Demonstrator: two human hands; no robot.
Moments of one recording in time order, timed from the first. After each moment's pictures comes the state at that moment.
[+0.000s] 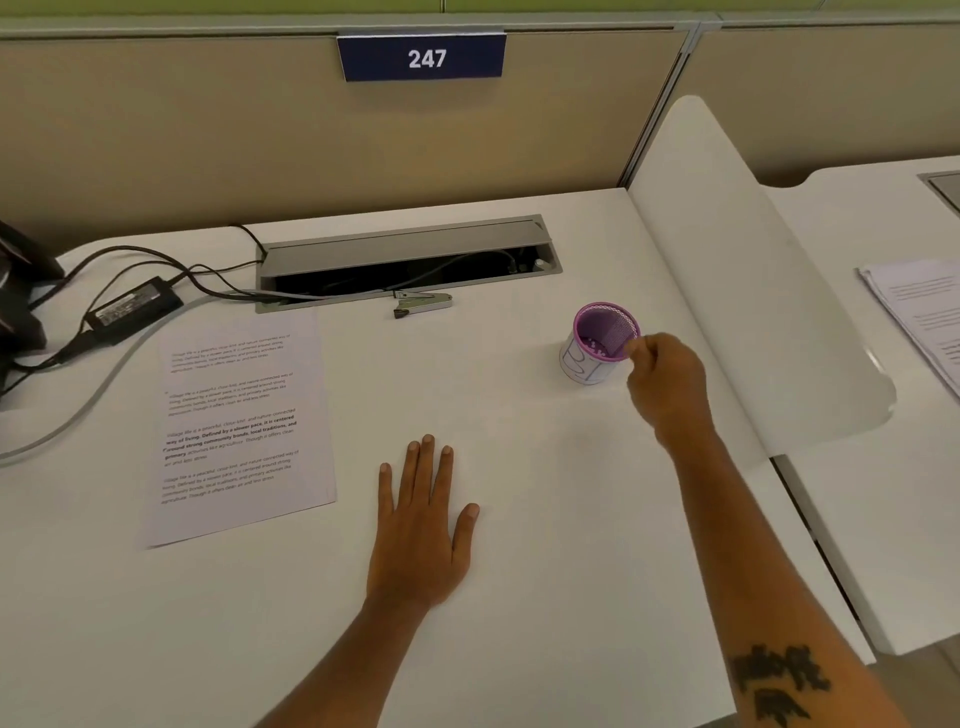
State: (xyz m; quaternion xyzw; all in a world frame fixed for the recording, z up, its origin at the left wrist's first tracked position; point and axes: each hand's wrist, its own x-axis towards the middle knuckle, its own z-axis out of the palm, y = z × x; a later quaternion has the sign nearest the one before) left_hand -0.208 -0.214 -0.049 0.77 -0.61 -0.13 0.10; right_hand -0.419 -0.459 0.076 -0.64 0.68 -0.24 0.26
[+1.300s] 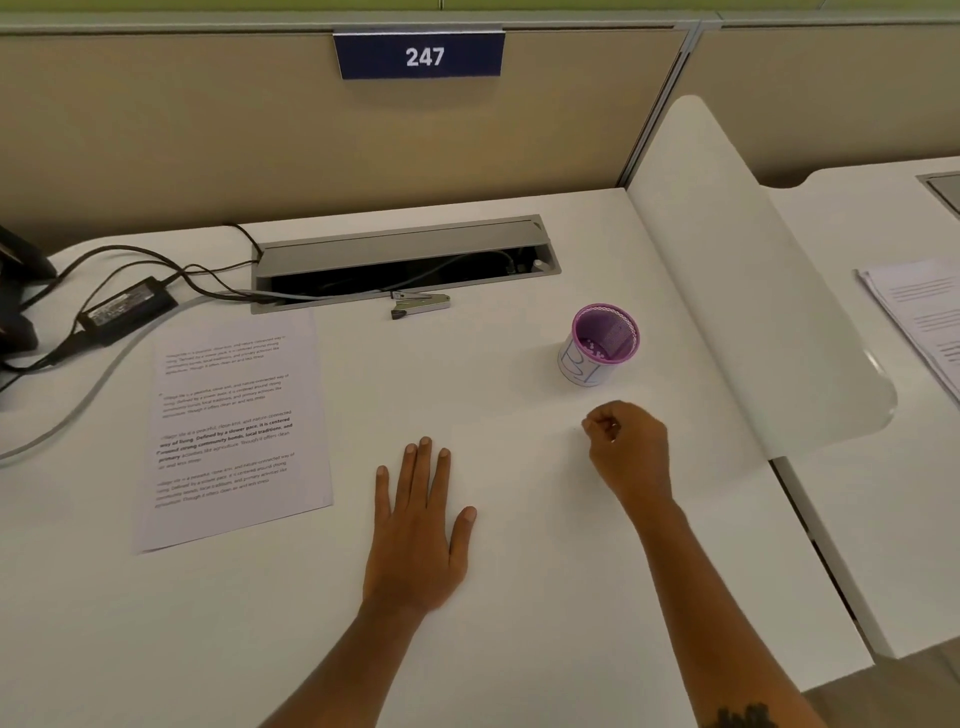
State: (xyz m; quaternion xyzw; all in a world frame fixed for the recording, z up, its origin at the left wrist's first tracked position) left_hand -0.208 -0.215 -0.049 0.78 -0.61 -0.14 0.10; right_hand -0.424 -0.400 0.011 -0.69 0.65 -0.23 0.24
